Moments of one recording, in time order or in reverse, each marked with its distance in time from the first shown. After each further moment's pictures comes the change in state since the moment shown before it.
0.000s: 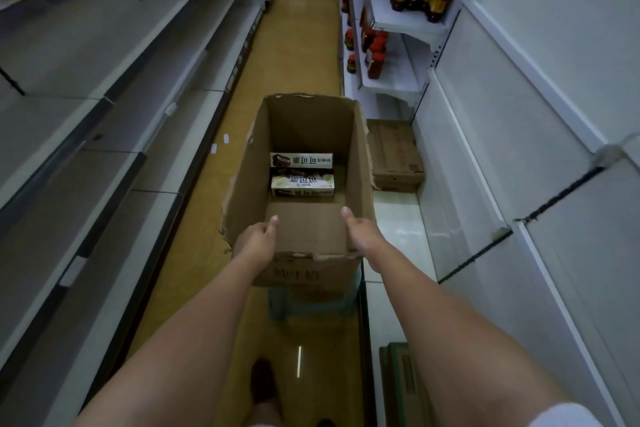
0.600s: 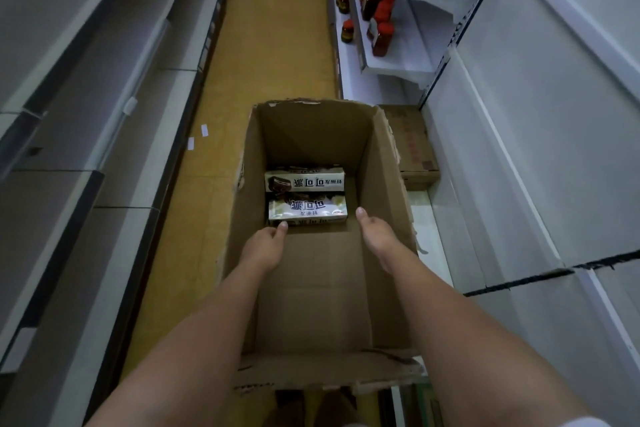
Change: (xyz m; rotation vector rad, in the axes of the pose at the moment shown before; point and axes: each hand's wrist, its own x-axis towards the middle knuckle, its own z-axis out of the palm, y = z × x) left_hand 0.228 0.039 0.009 0.134 -0.195 0.020; right_hand 0.208 -0.086 0.010 -0.027 0.079 0.113
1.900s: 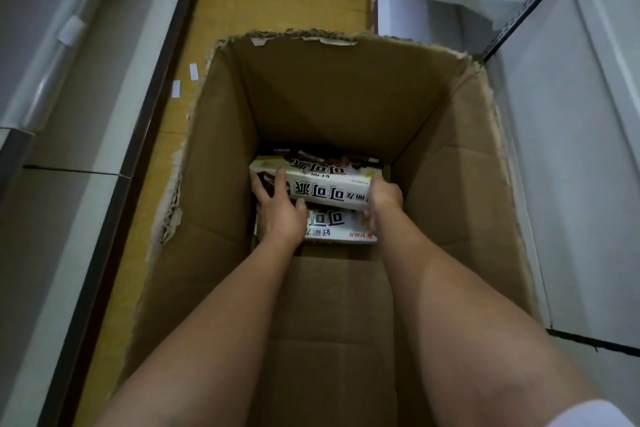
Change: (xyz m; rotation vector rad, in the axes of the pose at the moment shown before) left_hand 0.221 0.017 0.086 -0.073 0.181 -0.087; right_hand 0.281 -0.025 0.073 0.443 0.166 0.276
